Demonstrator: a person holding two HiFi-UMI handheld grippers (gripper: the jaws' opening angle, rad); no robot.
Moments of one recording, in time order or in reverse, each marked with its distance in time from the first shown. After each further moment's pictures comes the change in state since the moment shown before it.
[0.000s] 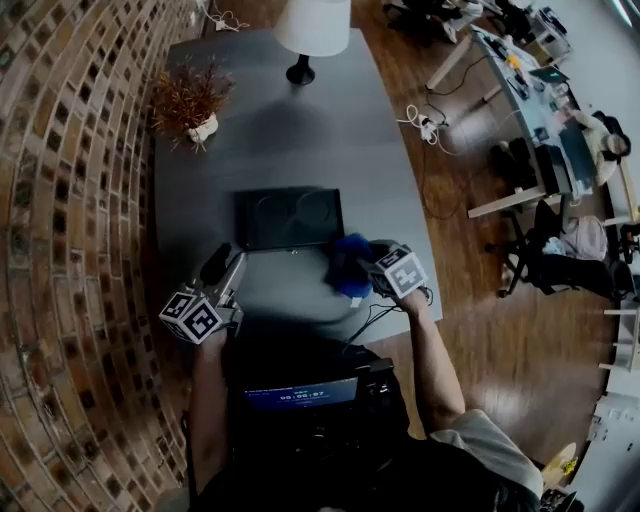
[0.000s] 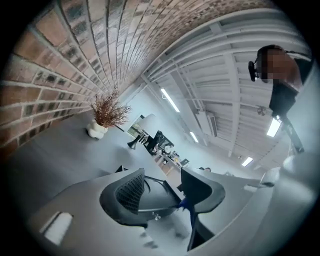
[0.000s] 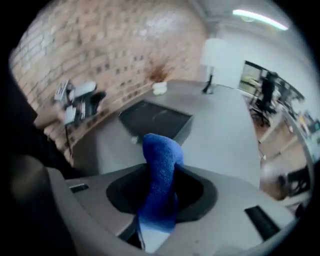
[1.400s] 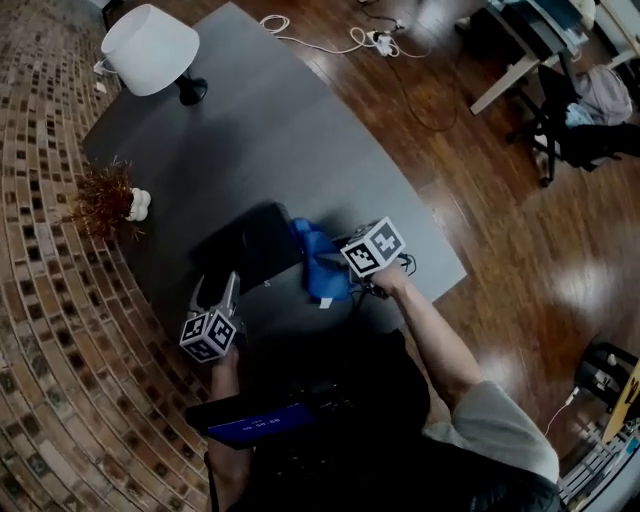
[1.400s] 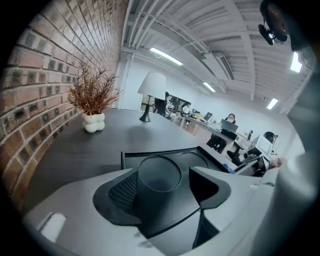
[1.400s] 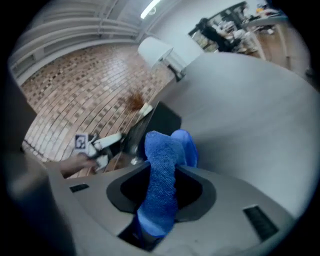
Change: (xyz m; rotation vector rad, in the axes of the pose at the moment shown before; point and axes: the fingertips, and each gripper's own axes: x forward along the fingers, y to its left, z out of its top) left arm 0.100 0.052 -0.064 0.324 0.434 0.347; right arm 0.055 -0.007 -0.020 0.594 -0.213 0.478
